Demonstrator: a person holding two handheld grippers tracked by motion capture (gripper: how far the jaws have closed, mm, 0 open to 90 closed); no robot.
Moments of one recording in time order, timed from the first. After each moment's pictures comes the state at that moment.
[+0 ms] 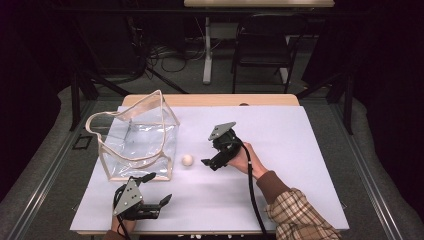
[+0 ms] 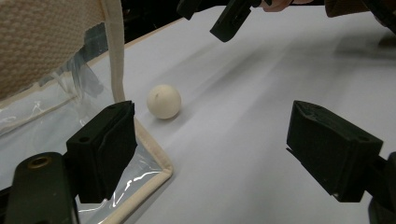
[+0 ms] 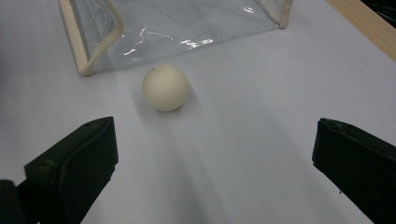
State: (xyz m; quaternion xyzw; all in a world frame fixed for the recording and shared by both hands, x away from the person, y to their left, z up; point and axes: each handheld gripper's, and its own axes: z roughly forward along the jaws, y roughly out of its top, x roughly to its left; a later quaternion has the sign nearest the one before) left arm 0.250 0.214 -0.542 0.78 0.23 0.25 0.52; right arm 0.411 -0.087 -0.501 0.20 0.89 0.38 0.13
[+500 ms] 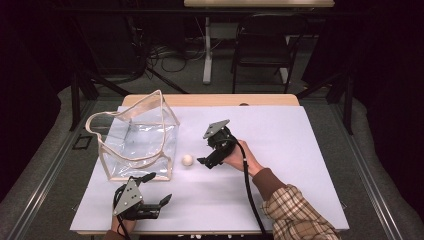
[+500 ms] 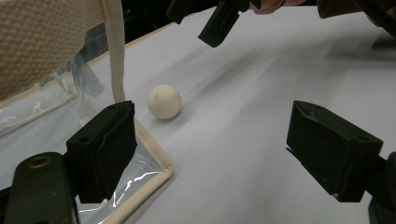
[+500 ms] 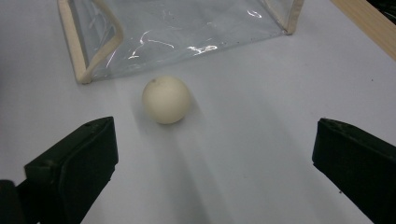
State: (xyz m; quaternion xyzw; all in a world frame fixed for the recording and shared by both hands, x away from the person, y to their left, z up) left arm 0.250 0.215 -0.542 0.78 0.23 0.25 0.52; right arm 0.419 -0.073 -0.500 0.19 0.90 0.38 0.12
